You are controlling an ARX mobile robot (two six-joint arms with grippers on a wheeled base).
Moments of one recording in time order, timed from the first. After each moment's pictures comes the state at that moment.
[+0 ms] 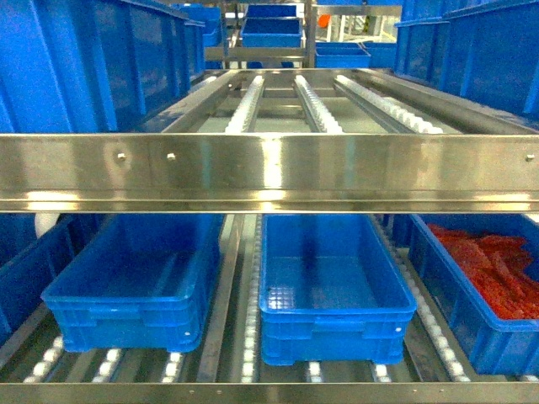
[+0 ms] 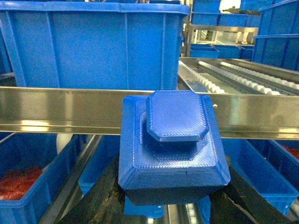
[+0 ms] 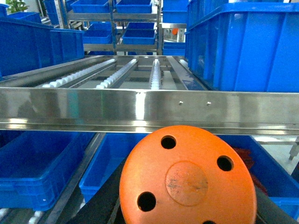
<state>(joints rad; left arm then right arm) 0.00 0.01 0.01 -0.01 0.00 0.00 0.00 0.00 0.01 0.00 0.00 0.01</state>
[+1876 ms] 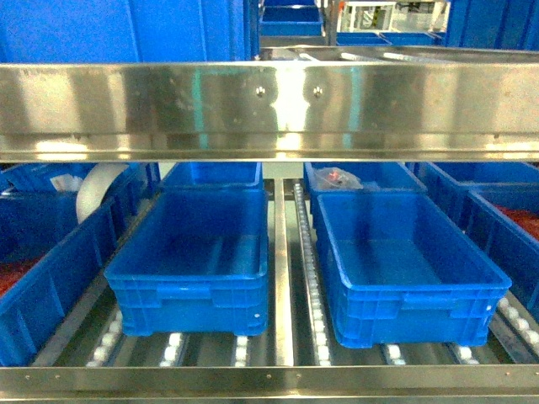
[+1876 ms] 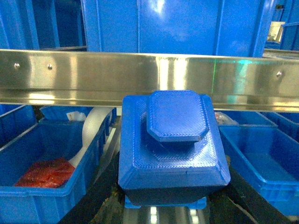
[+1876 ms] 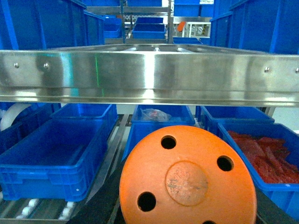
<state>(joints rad) 0.00 0.01 0.01 -0.01 0.00 0.00 0.00 0.00 0.01 -0.01 0.00 0.01</state>
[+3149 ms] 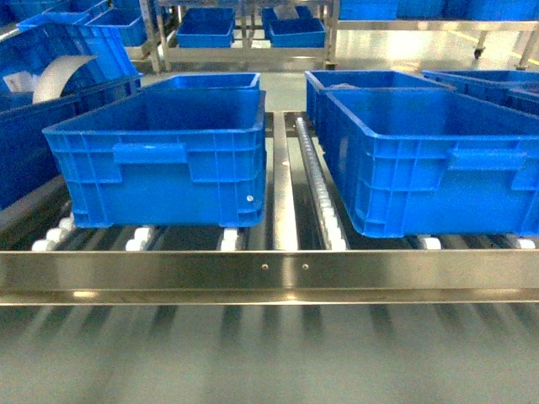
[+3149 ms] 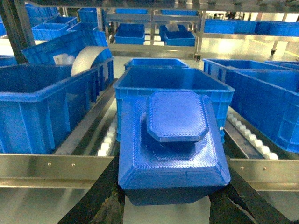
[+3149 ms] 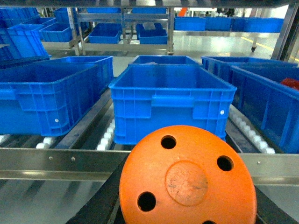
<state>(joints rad) 0.00 0.01 0.01 -0.01 0.00 0.00 0.00 0.00 0.01 -0.01 0.00 0.01</state>
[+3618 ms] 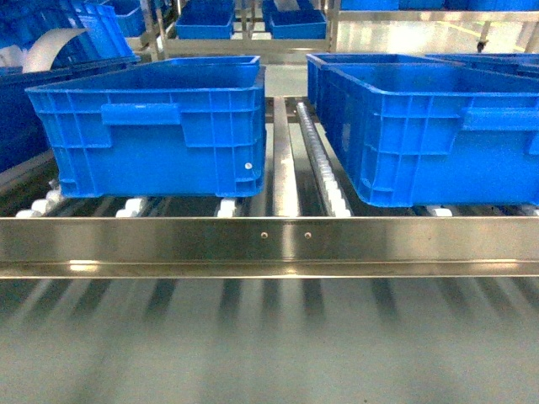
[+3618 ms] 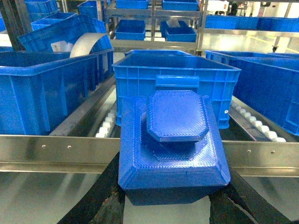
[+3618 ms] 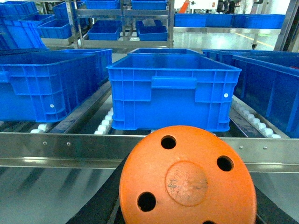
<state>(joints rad) 0.00 0.01 0.01 -0.01 0.00 0.00 0.00 0.00 0.01 -0.01 0.00 0.01</state>
